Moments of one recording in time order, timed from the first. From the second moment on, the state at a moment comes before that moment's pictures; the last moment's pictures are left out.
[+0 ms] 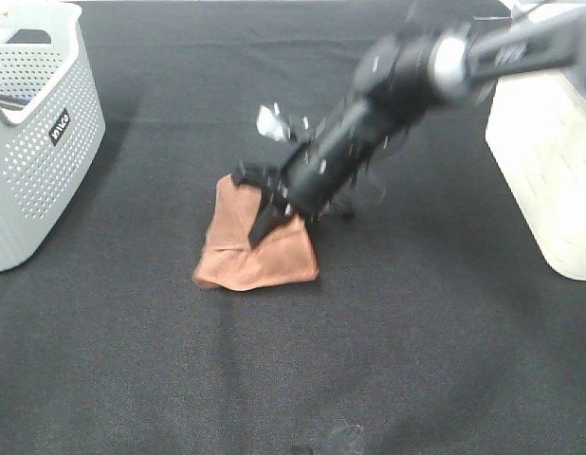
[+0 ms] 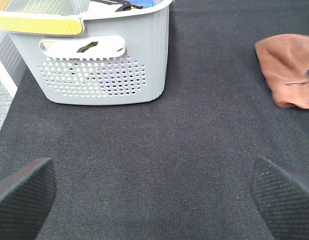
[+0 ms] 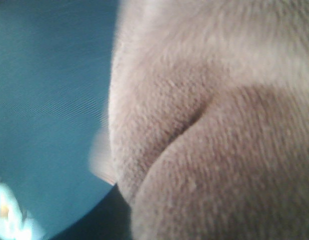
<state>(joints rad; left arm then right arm) 0.00 -0.01 -0.49 0.00 1.05 0.00 0.48 2.28 -1.69 0.68 0.95 -0.34</state>
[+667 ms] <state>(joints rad) 0.00 -0.01 -0.49 0.01 1.05 0.00 0.06 1.88 -2.08 0.41 1.21 -0.19</state>
